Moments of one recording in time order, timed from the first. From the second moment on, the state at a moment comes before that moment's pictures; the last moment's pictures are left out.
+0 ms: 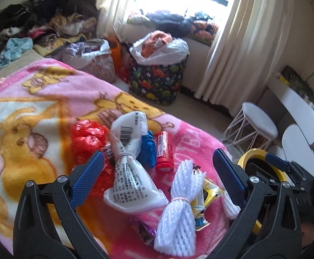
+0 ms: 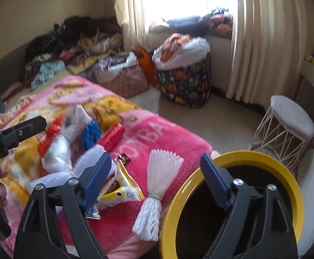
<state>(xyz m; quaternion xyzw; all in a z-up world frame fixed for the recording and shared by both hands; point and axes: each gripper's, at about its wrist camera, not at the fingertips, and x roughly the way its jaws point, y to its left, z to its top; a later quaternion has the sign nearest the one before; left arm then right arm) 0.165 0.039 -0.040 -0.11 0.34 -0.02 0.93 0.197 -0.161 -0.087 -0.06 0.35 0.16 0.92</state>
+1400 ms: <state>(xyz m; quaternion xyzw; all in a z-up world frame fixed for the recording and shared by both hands) 0.170 0.037 -0.006 -0.15 0.33 -0.02 0.93 0.200 -0.194 -0.040 0.08 0.34 0.24 0.90</state>
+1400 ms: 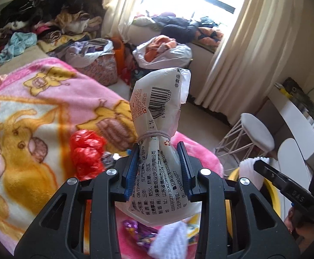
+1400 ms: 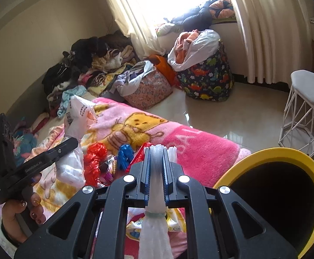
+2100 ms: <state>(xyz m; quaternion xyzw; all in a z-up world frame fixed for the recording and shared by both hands) 0.164 -0.051 -0.008 -0.11 0.34 -0.11 0.93 0.181 -0.266 -0.039 0.12 0.32 0.18 0.92</state>
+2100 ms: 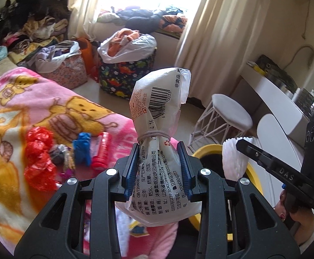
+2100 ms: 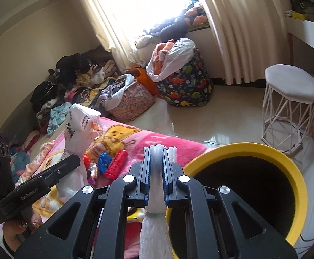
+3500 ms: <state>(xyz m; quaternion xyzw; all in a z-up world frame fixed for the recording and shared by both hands) 0.166 -0.139 -0.051 -0.08 0.38 -0.18 0.90 0.173 -0.359 -0.080 0.19 0.34 0.06 0.92</state>
